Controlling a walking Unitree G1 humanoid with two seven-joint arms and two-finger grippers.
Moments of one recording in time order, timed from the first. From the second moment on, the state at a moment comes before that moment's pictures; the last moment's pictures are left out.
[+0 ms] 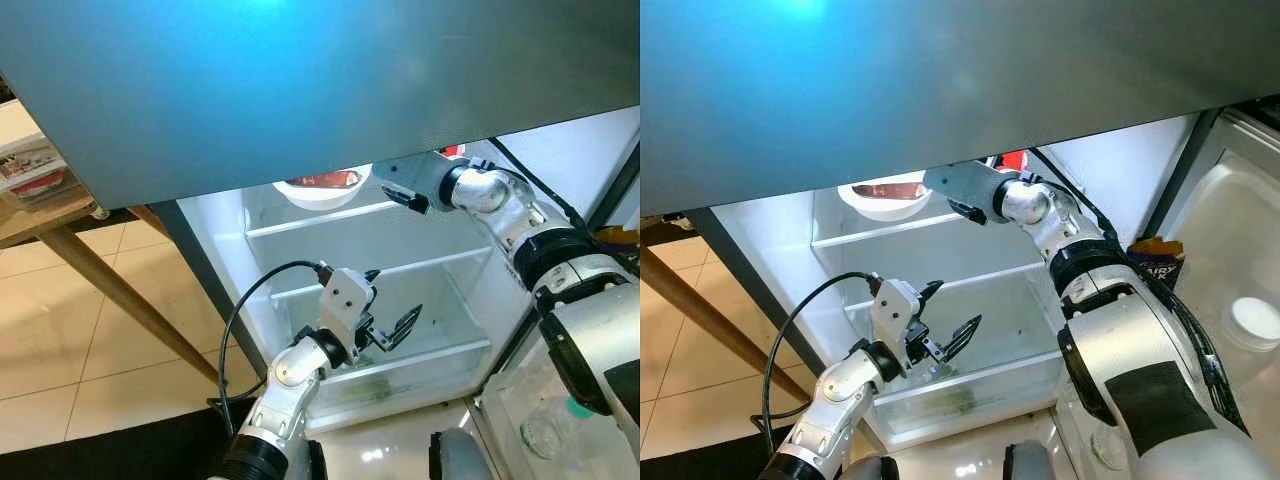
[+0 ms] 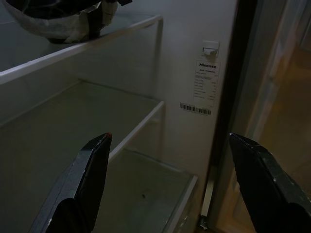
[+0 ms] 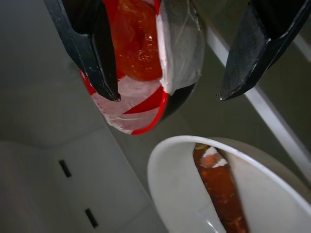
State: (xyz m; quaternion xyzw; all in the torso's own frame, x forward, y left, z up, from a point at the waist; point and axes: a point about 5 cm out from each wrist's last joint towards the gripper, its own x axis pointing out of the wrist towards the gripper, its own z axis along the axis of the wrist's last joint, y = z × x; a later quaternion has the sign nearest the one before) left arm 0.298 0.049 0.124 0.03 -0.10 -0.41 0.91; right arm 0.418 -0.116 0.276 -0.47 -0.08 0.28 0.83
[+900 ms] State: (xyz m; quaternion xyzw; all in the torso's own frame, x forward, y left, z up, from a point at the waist) left arm 0.278 0.084 0.094 0.04 -0.05 -0.37 0.93; right arm 0.355 -0.168 0.224 -0.40 -0.06 0.41 0.82
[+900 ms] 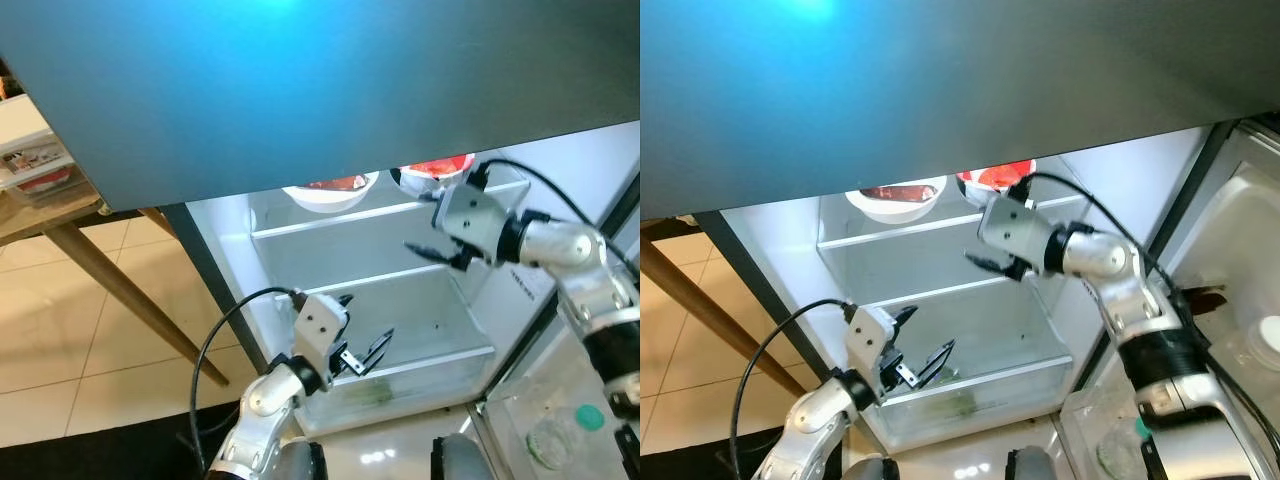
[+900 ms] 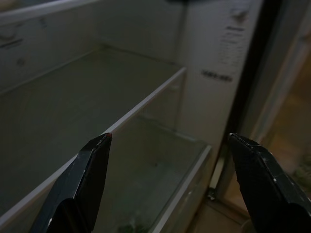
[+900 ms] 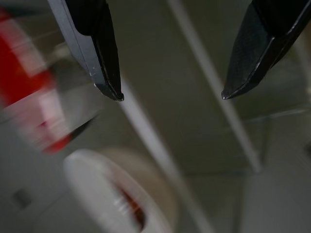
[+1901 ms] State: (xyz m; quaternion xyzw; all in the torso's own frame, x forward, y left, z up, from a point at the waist) left arm 0.278 0.132 0.059 0.00 0.02 -0.20 0.98; right arm 0.328 -0.148 0.136 -0.30 0.10 0.28 0.91
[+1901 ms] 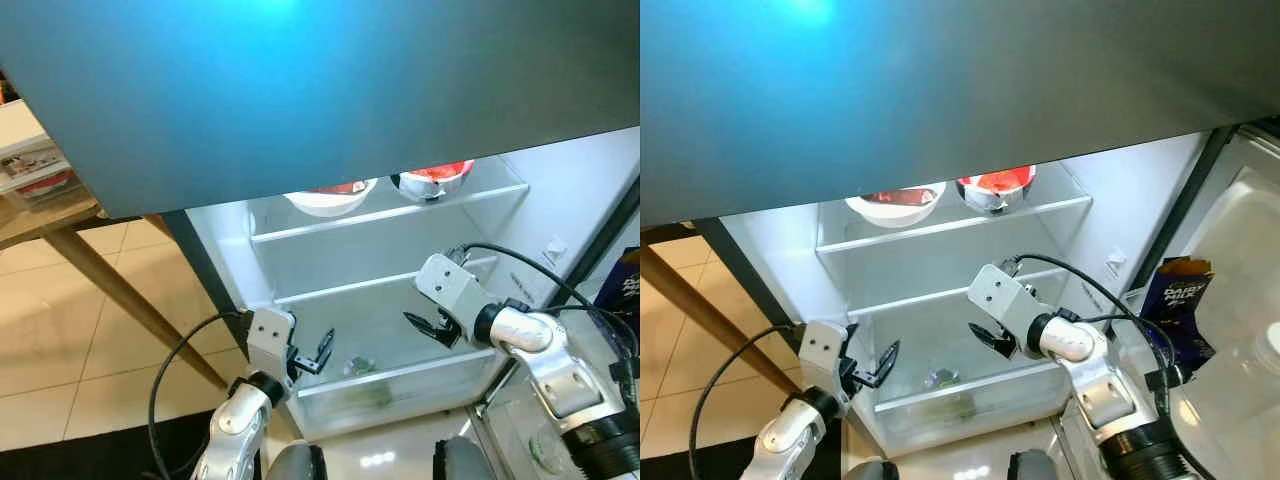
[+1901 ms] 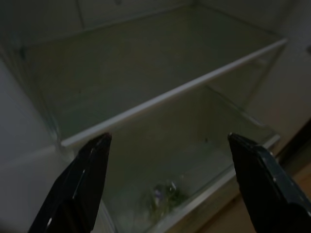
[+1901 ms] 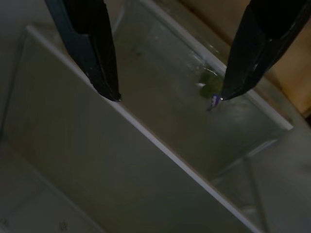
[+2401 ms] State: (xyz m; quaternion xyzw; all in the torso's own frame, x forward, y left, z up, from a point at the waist) left arm 0.278 0.138 0.053 0.00 0.04 -0.17 0.98; right arm 0.333 -0.150 0.113 -0.30 0.10 0.19 0.93
